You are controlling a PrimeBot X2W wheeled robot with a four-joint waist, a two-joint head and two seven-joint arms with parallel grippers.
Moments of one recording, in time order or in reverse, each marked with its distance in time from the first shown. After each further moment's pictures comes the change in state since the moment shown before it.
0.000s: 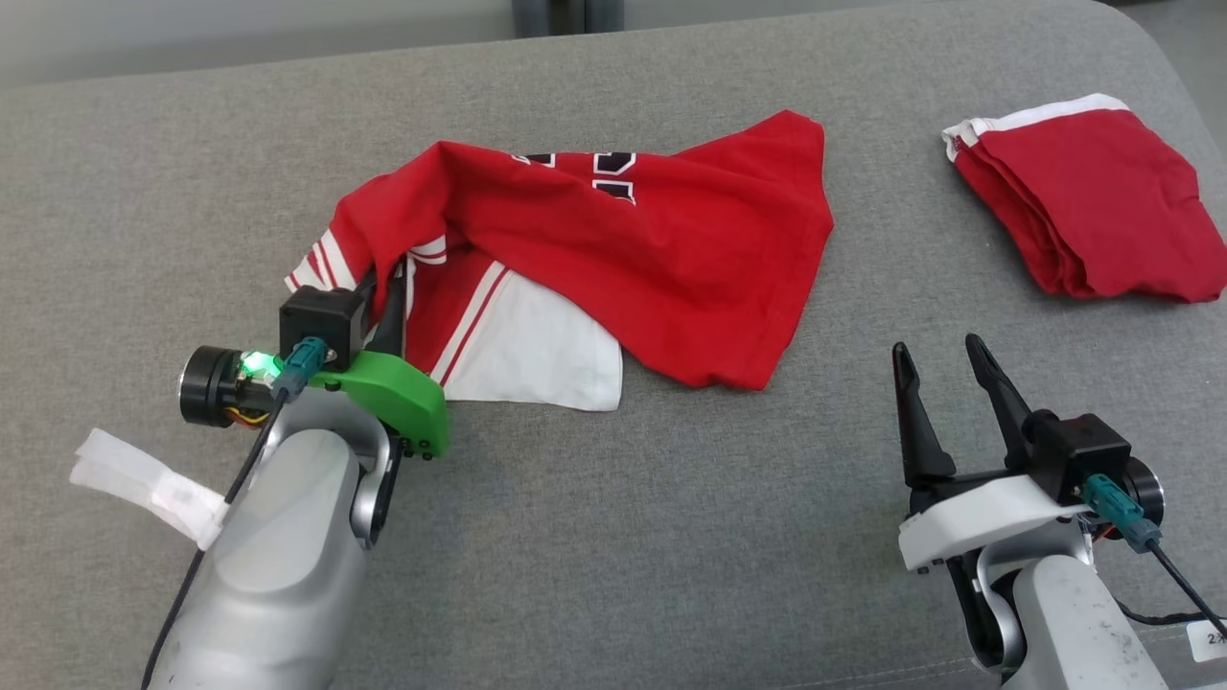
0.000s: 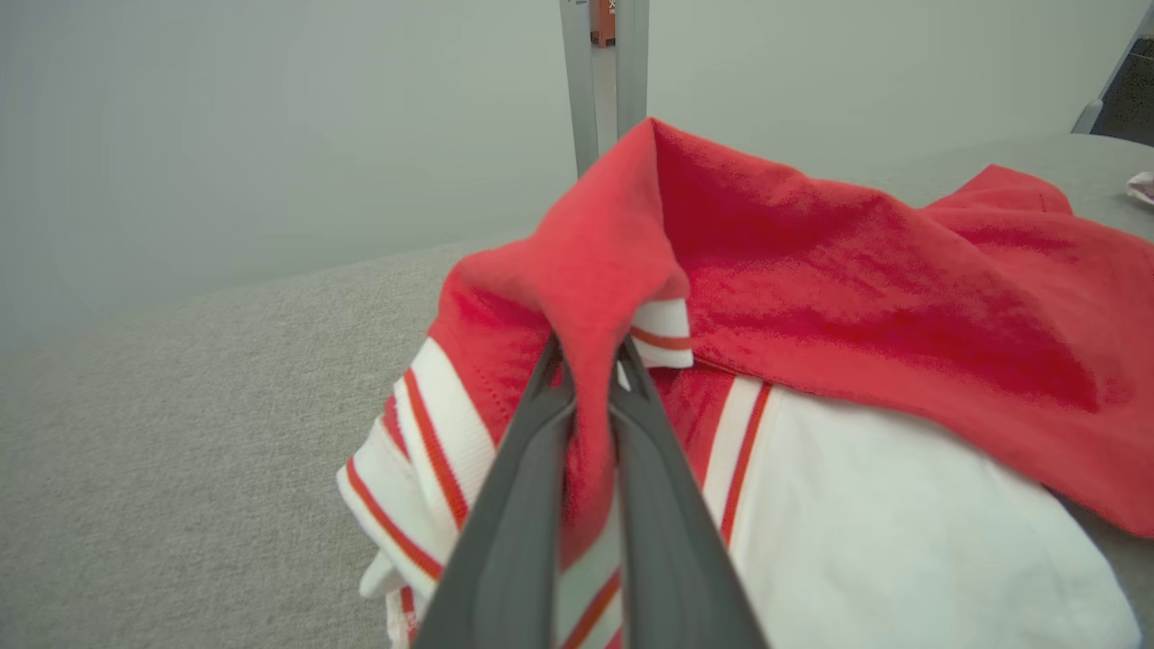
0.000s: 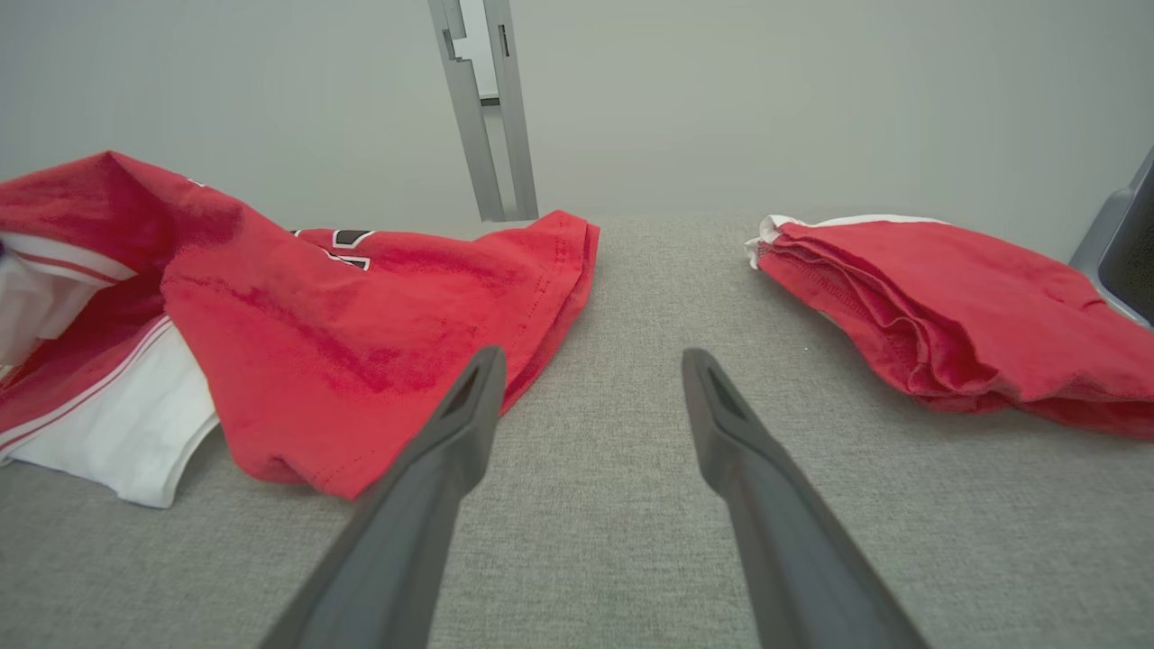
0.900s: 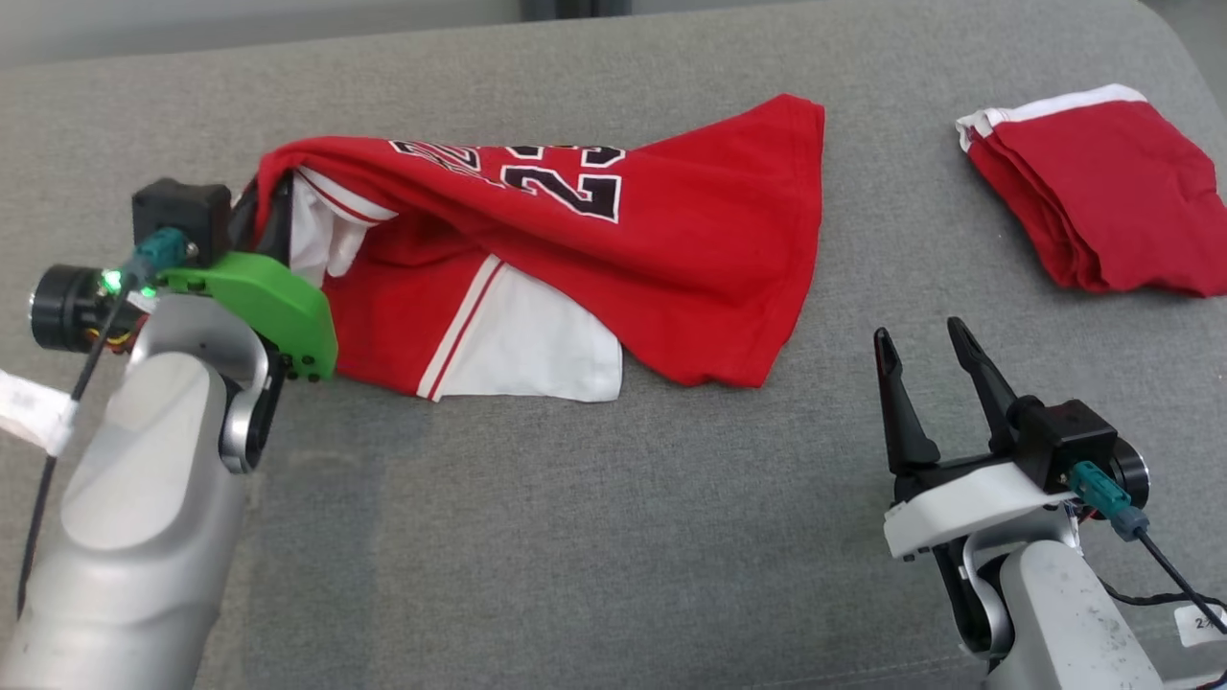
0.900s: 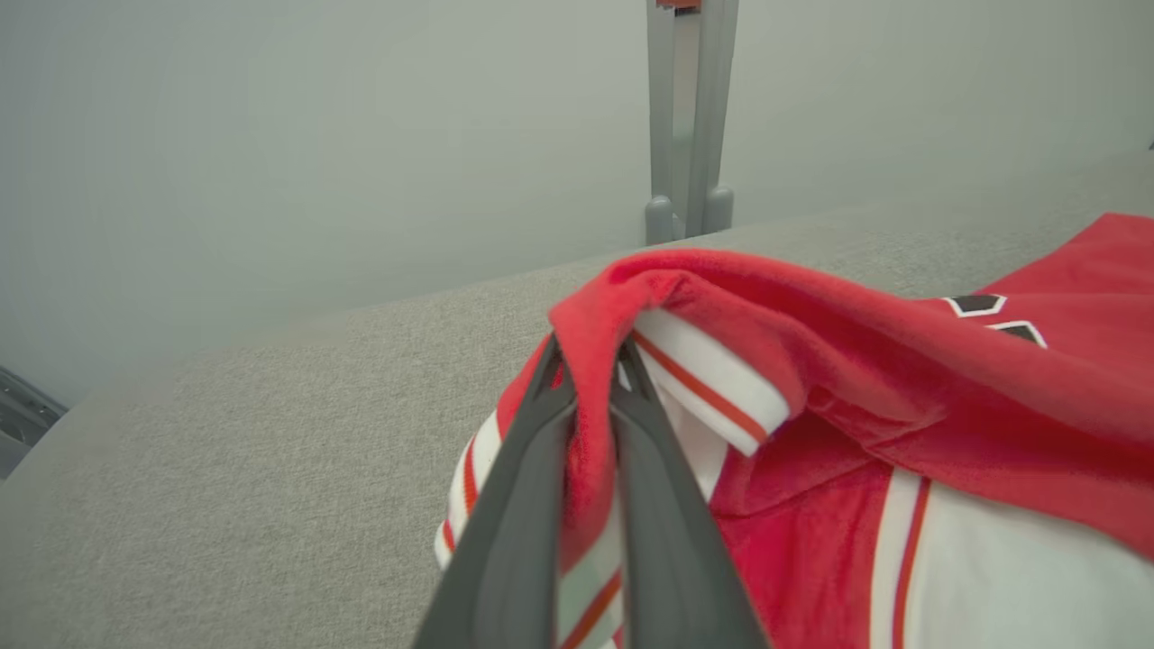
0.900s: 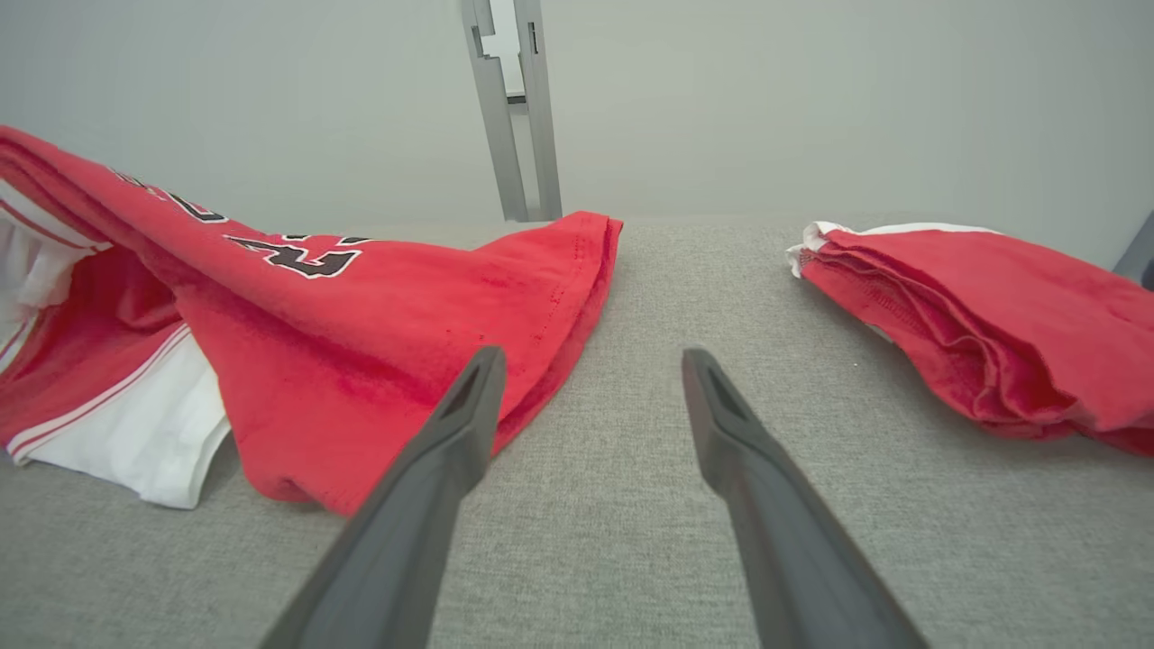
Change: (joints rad) left arm -0.028 0.157 0.065 -0.256 -0.048 -0.025 0.268; right arm -0.015 0.000 0.031 -0.012 0.002 0.000 0.000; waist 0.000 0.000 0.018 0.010
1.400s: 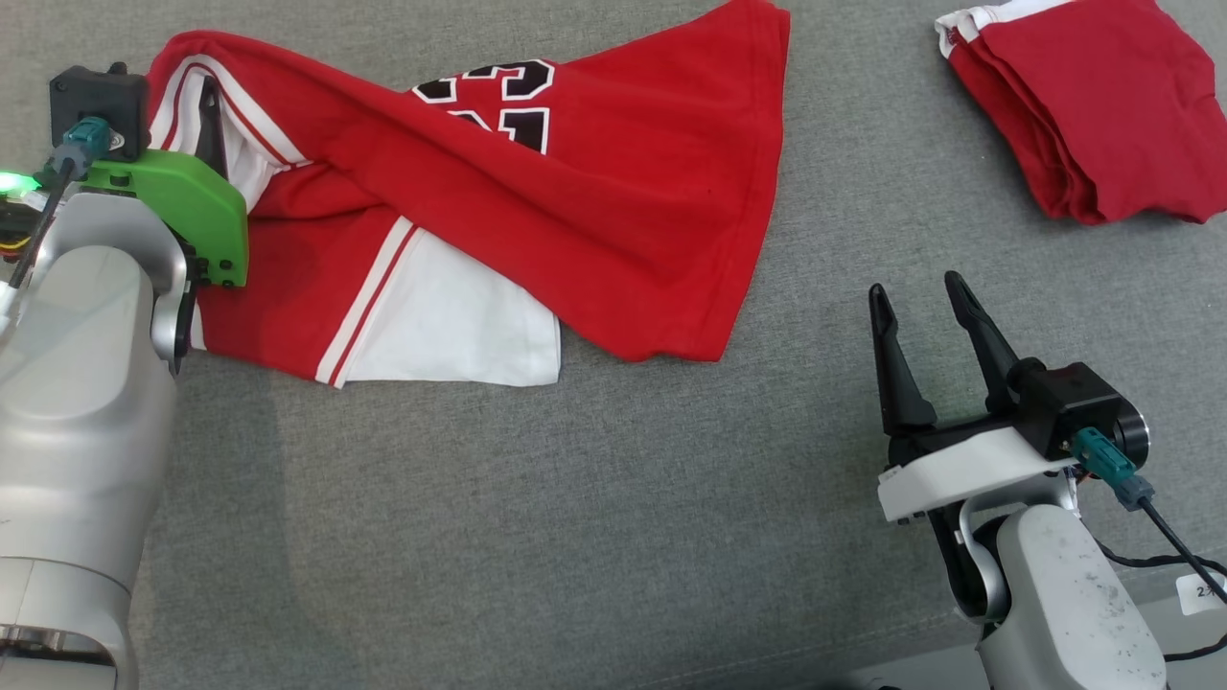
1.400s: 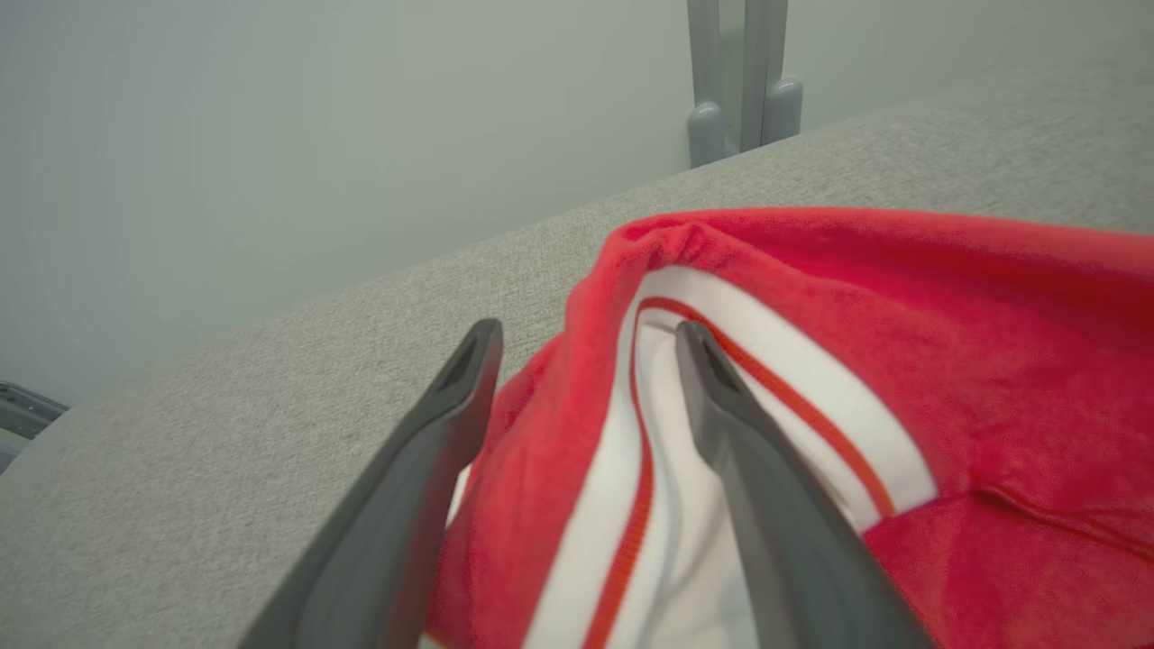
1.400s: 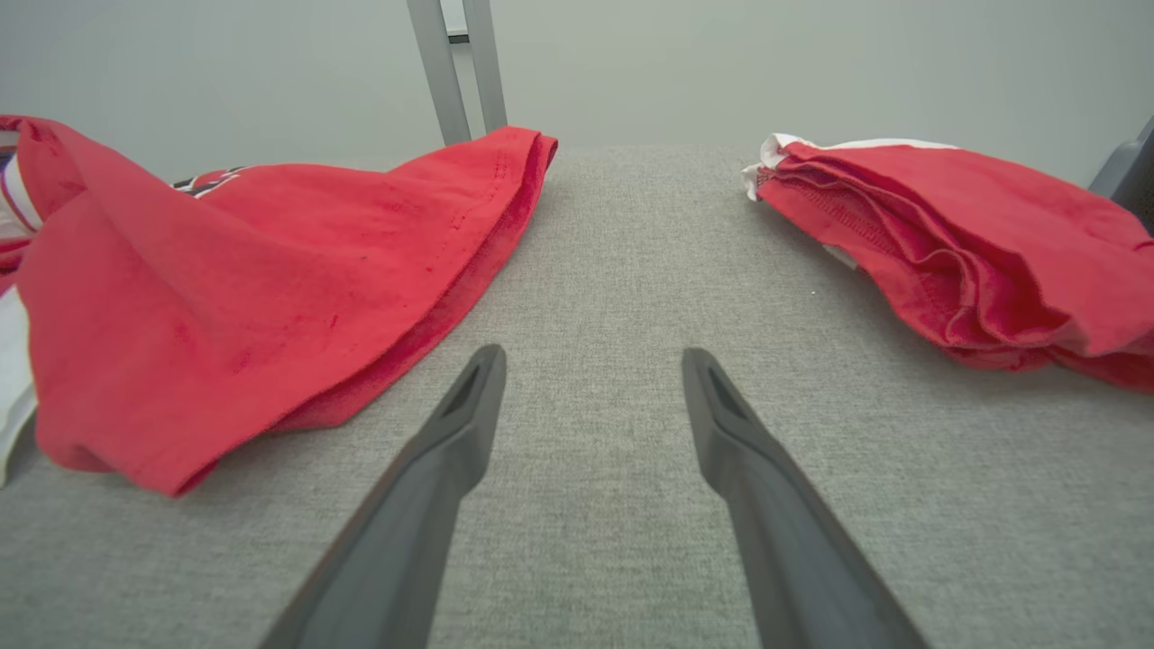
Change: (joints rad) left arm -0.314 0.017 -0.046 0.432 0.092 0.010 -0.123; right arm -0.060 0.000 0.012 -0.021 -0.001 0.000 0.000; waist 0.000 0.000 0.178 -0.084
